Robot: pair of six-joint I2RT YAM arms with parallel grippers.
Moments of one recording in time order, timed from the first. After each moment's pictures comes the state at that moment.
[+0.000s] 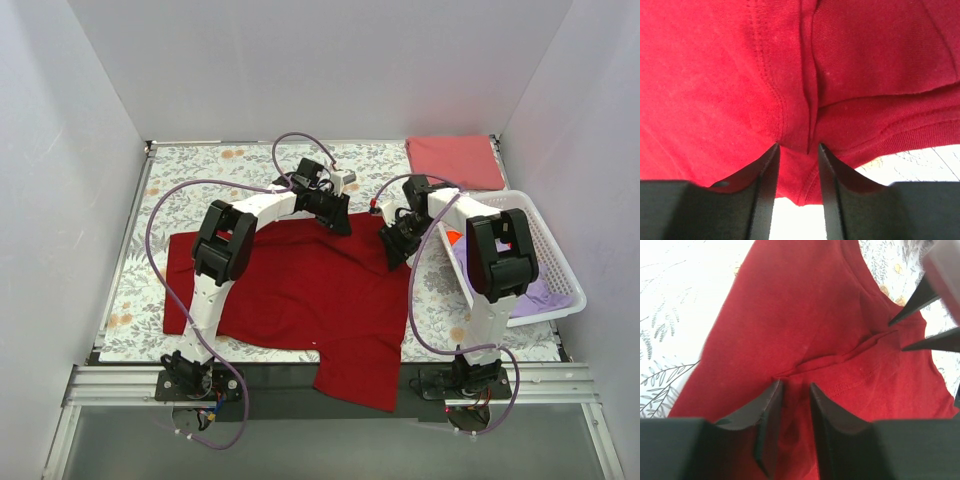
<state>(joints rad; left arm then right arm) -0.52 2.31 1.74 -0.34 0.73 0.00 0.27 1.91 1.29 -0.88 -0.51 -0.55</state>
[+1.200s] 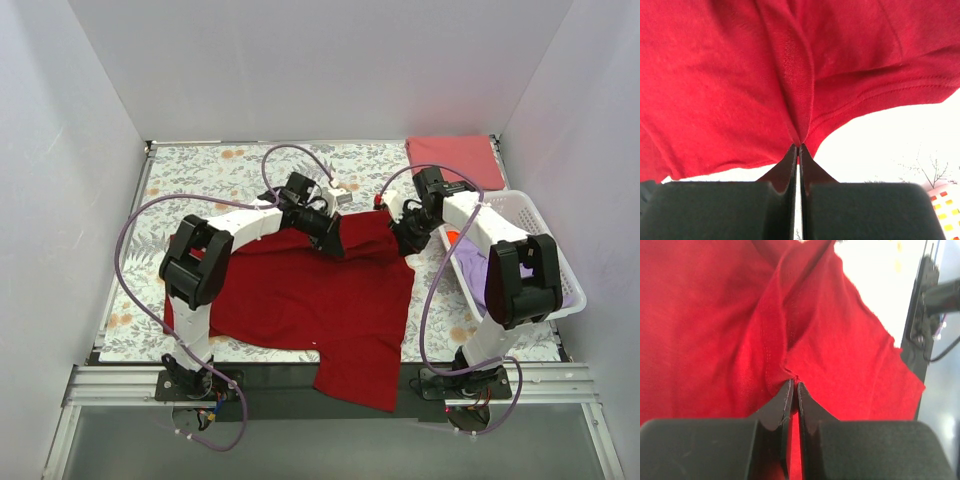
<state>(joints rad) -0.55 1.99 1.41 -0.35 0.86 0.08 0.27 1.70 1.25 -0.88 -0.45 -0.69</state>
